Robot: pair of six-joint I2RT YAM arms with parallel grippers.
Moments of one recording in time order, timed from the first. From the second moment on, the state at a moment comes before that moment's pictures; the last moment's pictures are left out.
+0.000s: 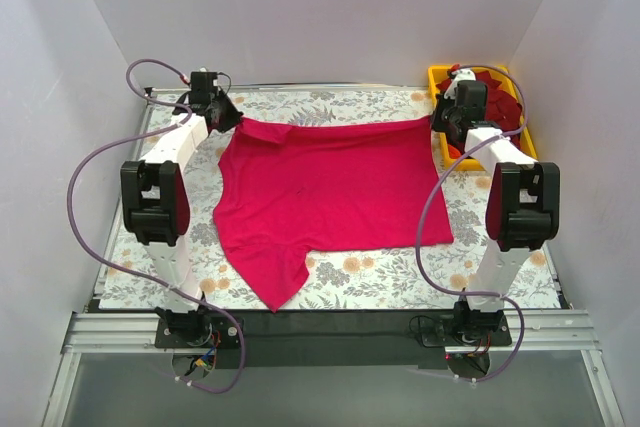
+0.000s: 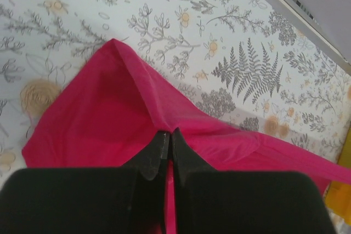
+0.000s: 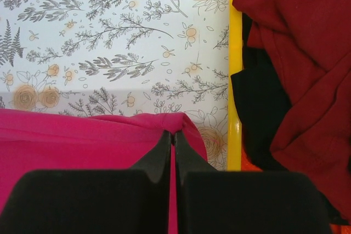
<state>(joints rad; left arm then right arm) -0.07 1.99 1.61 -0.32 0.04 -0.64 0.03 1.87 1.34 0.00 -0.12 0.14</state>
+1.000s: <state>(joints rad) -0.07 1.65 1.09 -0.35 0.05 -0.94 0.03 1.87 1.31 -0.12 -0.12 0.16</state>
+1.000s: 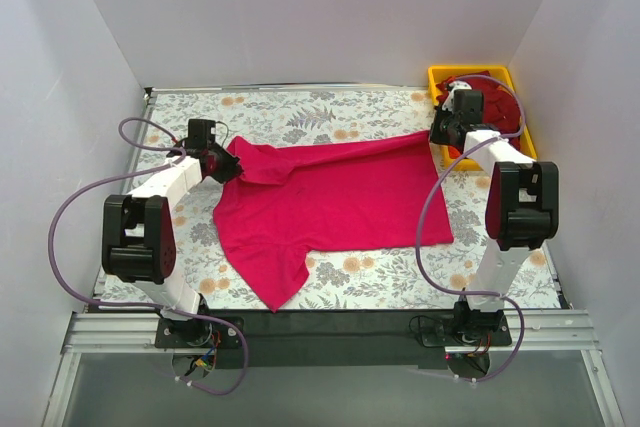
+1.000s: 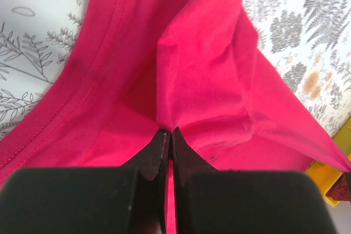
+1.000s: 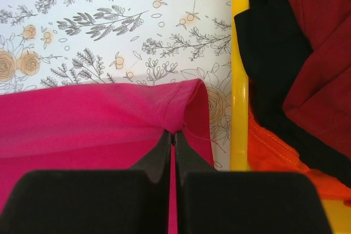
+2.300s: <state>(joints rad) -0.07 1.50 0.88 -0.29 0.09 -1.06 0.03 1.93 1.26 -0.18 -0.10 0.20</state>
